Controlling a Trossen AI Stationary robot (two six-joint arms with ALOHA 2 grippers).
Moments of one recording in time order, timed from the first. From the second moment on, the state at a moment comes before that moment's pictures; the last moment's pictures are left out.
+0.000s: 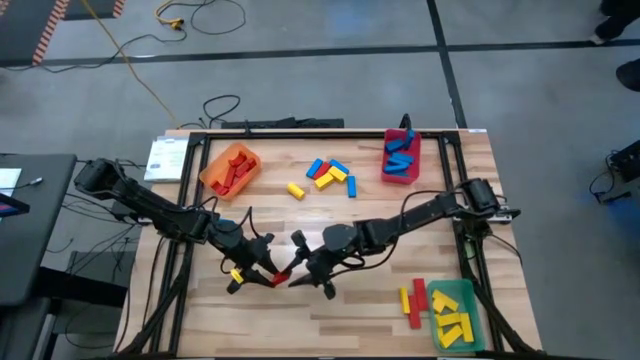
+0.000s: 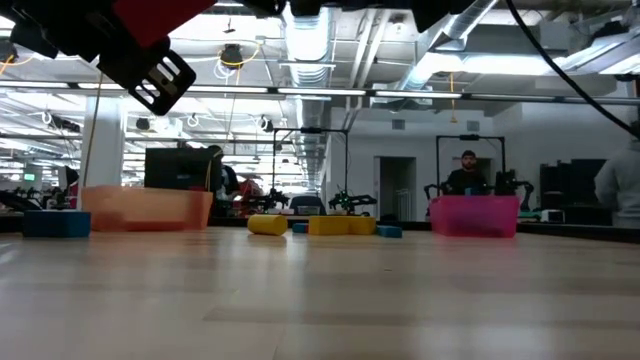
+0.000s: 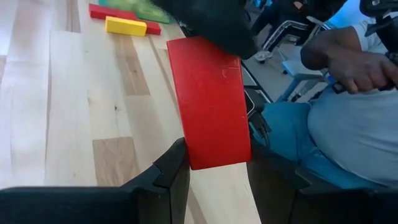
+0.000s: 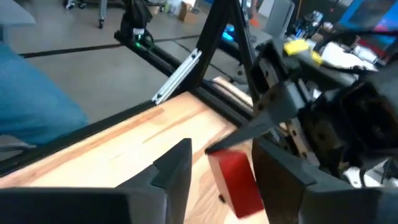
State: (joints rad) left arm -0.36 1.18 0.49 0.36 0.21 -0.32; right arm 0.25 1.94 1.29 0.43 -0.22 -0.44
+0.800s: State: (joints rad) left arm -0.32 1.18 0.49 0.44 0.26 -0.32; right arm 0.24 1.94 1.29 0.41 -0.25 -0.42
